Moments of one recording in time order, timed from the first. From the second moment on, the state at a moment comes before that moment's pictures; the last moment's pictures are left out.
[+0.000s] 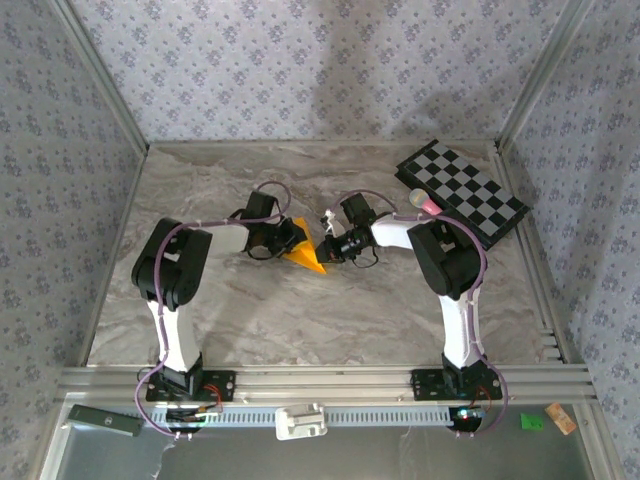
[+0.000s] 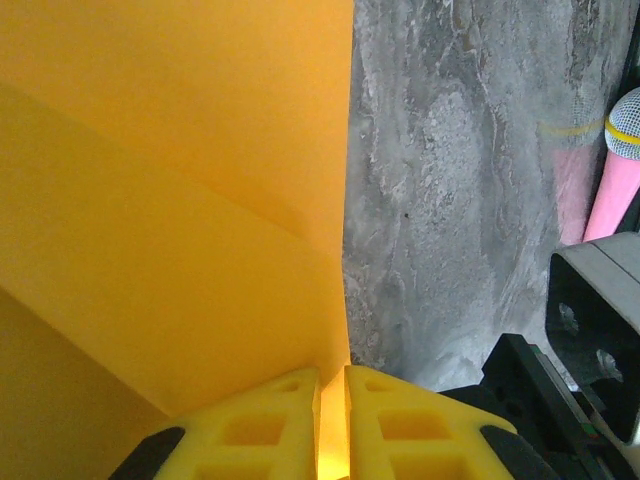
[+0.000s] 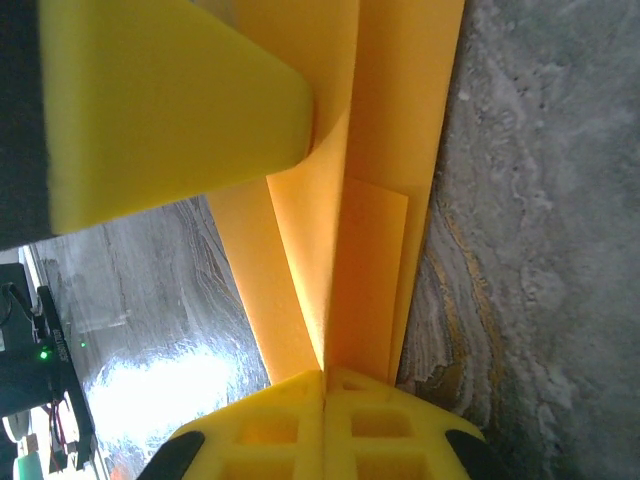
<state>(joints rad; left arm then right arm) -0.43 1.92 1.04 -0.01 0.55 -0.96 0.52 2.08 1.22 -0.23 -0.75 0.30</state>
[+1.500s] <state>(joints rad) -0.43 1.95 1.06 -0.04 0.55 -0.92 0.49 1.97 1.20 -0.36 -0.69 0.32</state>
